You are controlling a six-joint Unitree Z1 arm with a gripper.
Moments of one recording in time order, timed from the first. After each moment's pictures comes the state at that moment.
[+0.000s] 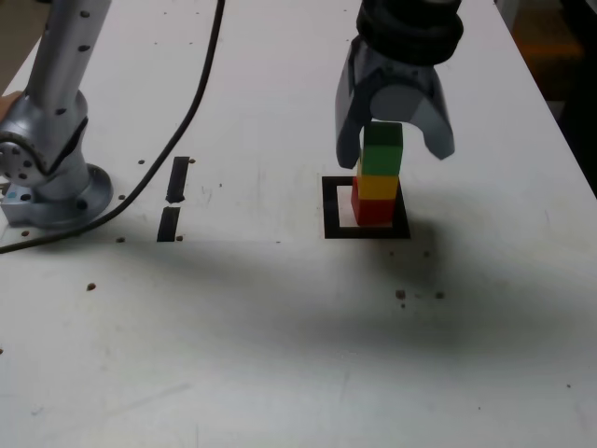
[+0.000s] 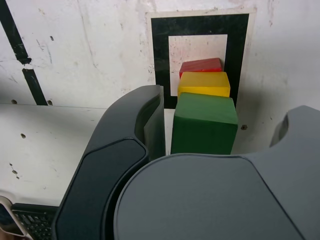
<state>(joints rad) -0.16 2.10 -1.89 1.56 0.03 -0.13</state>
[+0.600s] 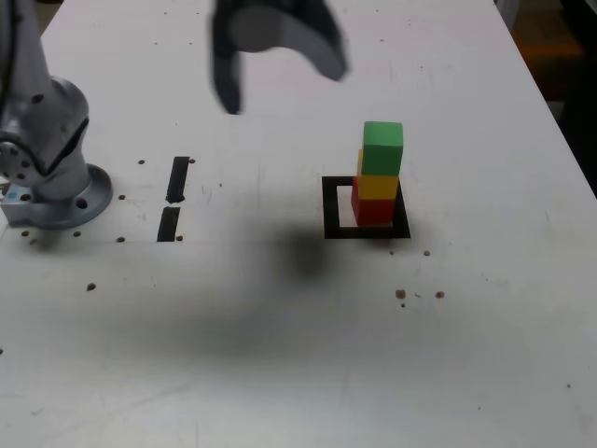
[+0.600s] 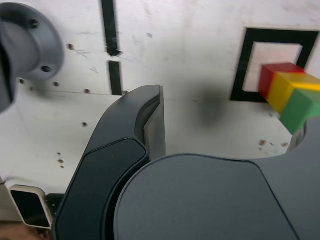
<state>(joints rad) -0.17 1.62 -1.47 1.50 0.02 -0.23</state>
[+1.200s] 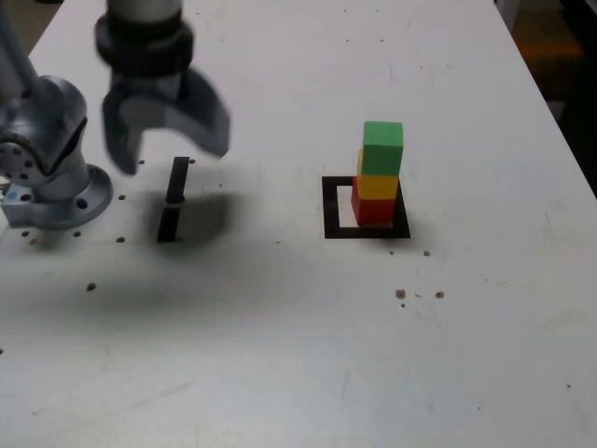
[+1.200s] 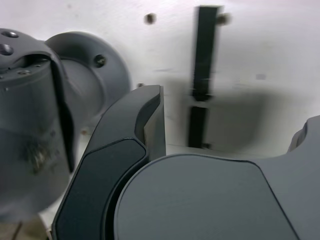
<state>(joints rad) -0.14 1.44 -0.80 1.12 0.00 -0.16</state>
